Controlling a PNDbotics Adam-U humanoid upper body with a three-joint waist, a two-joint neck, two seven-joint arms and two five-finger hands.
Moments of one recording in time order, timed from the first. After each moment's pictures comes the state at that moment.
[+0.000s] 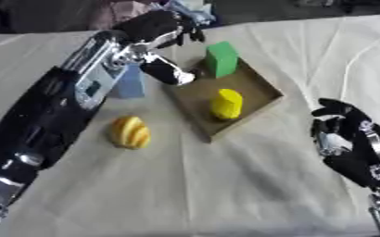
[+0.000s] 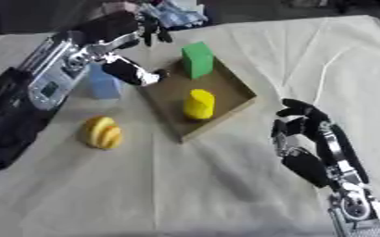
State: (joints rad) left arm -0.80 0.55 -0.36 -1.49 -0.70 -0.14 -0.51; right arm -0.17 -0.20 0.19 -1.76 0.24 -0.08 0.04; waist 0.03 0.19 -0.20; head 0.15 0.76
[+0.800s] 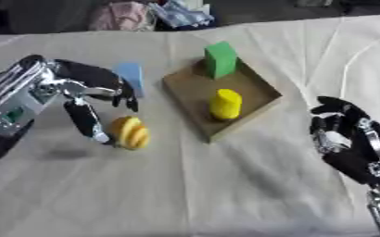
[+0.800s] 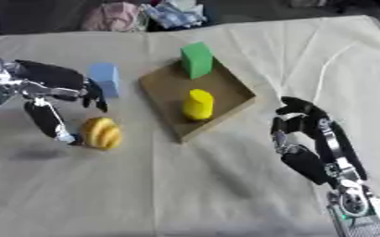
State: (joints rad) left arm -0.60 0.78 -0.43 -1.61 -0.66 -0.21 -0.87; right arm -0.17 -0.21 0.19 -1.76 0.25 -0.09 0.03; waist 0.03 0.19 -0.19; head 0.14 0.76
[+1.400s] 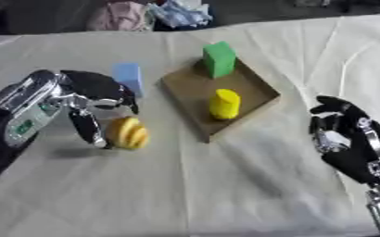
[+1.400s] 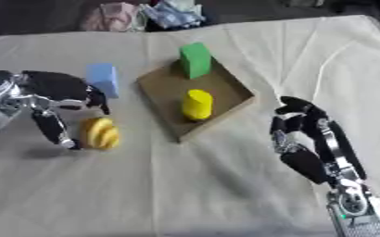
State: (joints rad) left arm -0.57 0.73 -0.44 -1.57 -0.86 -0.24 -0.66; right arm -0.17 -0.21 0.19 -1.76 0.25 -0.09 0.03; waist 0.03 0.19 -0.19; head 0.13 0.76
